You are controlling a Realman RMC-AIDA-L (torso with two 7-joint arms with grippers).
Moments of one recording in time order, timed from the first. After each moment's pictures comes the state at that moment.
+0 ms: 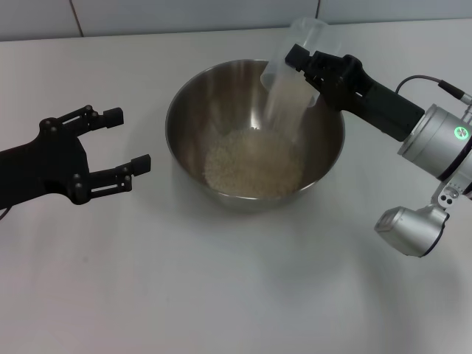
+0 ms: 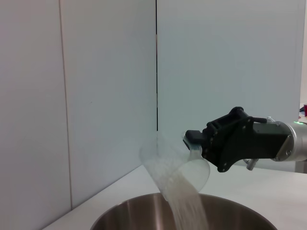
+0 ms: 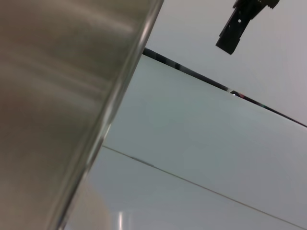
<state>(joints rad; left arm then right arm) -0.34 -2.04 0.91 0.75 1.63 1.58 -1.12 0.61 2.09 -0.82 -0.11 -1.24 -1.43 -1.41</state>
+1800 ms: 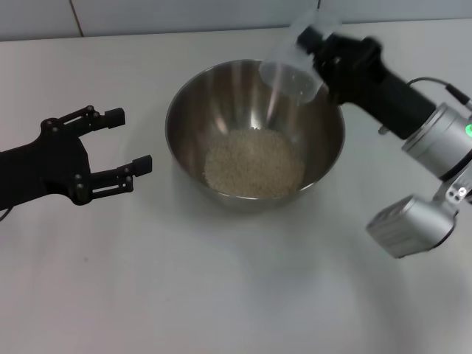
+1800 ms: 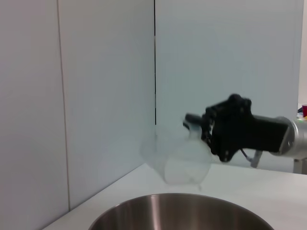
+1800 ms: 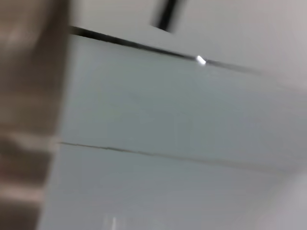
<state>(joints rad) -0.34 -2.04 0.91 0.75 1.63 1.59 -1.12 0.62 2.09 -0.72 -0.02 -1.21 -1.52 -1.24</state>
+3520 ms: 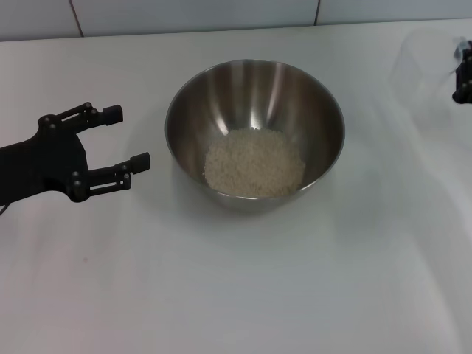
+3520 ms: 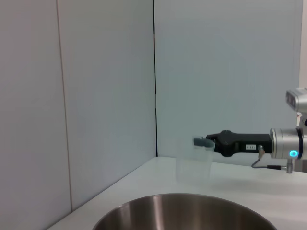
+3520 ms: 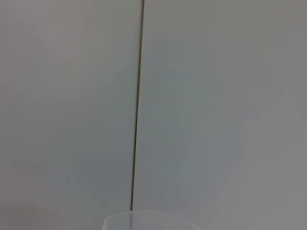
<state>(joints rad) -0.34 -2.03 0.91 0.75 1.63 1.59 -1.12 0.47 2.08 -0.35 -0.18 -1.26 -1.15 0.40</state>
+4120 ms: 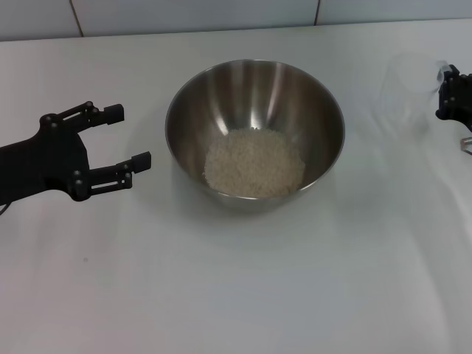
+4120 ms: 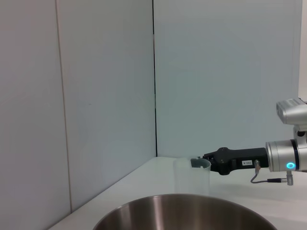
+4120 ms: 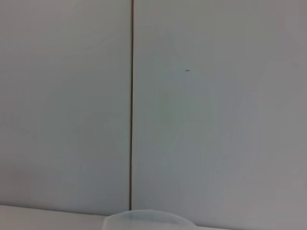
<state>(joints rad) -0.35 -2.03 0.91 0.75 1.63 1.59 -1.12 0.49 2.08 -0.35 -0.13 -1.26 -1.02 0.40</state>
